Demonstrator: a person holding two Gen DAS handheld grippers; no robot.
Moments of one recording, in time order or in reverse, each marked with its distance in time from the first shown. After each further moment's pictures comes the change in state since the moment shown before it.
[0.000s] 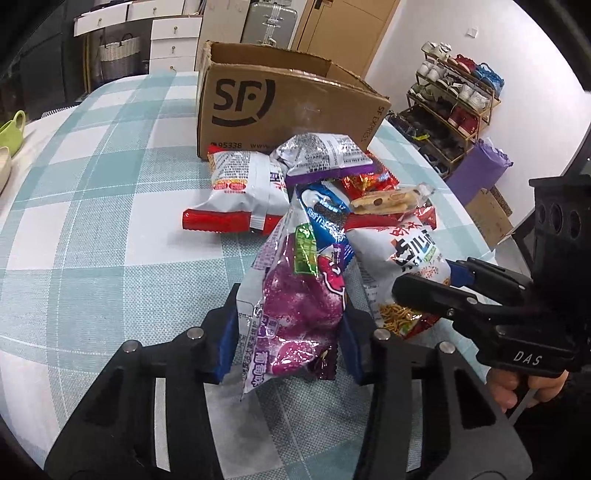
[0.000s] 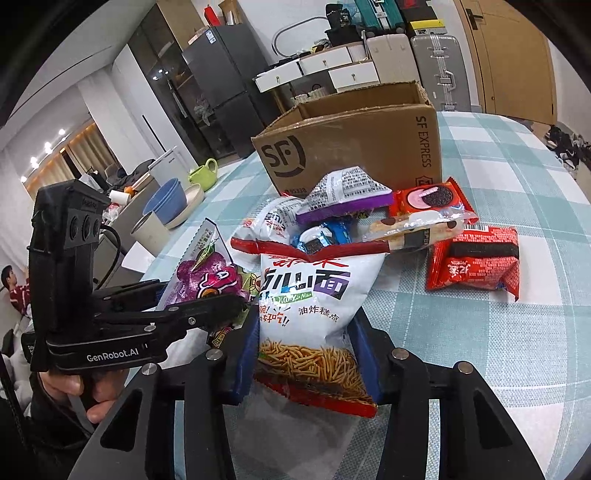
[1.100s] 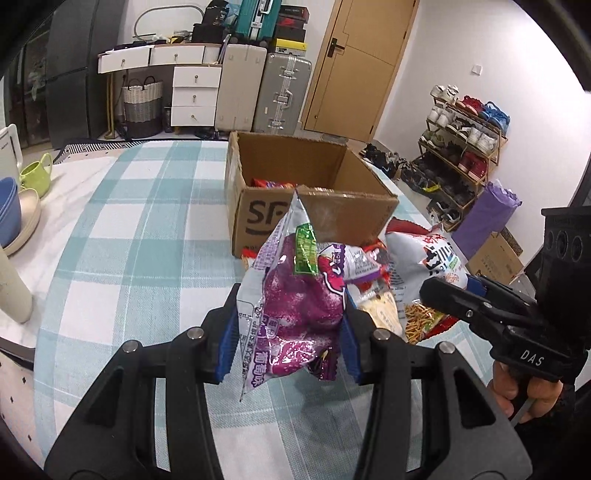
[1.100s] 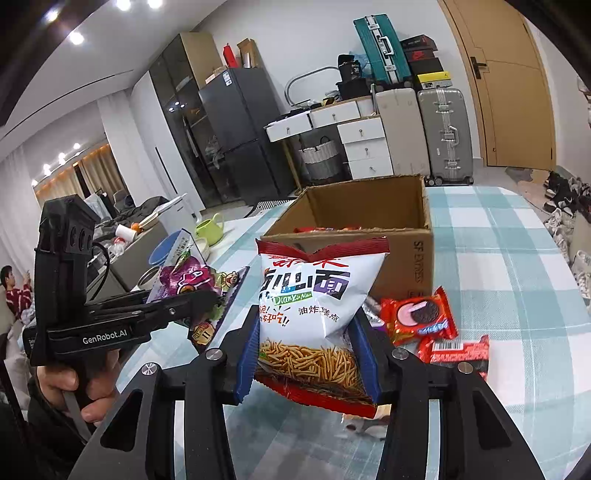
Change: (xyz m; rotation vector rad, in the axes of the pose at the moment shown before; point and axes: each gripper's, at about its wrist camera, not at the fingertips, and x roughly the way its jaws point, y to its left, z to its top) left arm -0.068 0.002 0.058 -0.017 -0.211 0.068; right arm -0.037 0.005 0.063 -0.056 -0.206 -0.005
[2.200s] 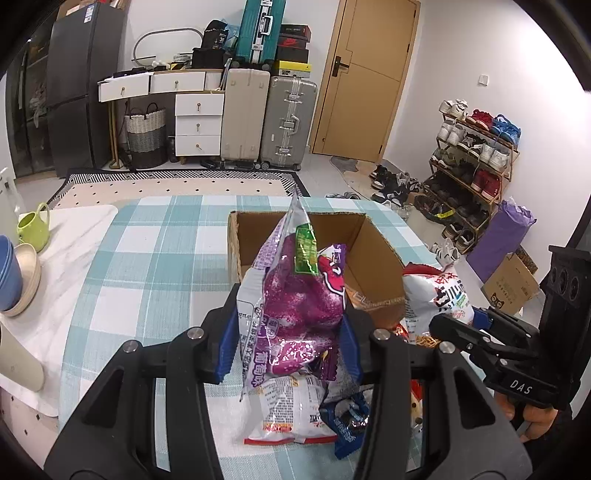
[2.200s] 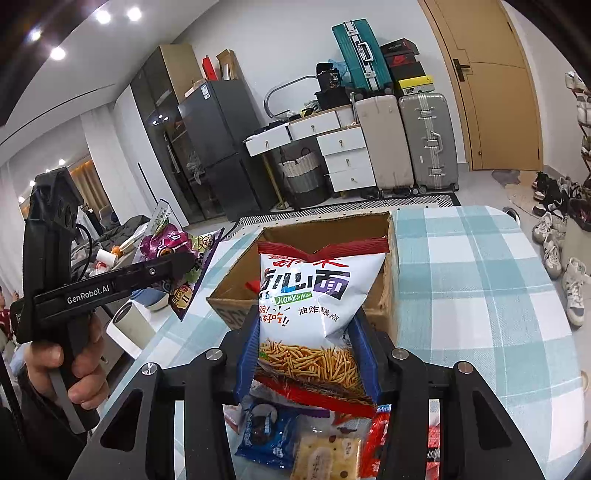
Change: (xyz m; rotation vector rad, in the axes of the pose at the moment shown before) left arm 0.045 -0.007 0.117 0.030 -0.065 0.054; right arm 0.027 -0.044 0.062 0.038 -0.041 -0.054
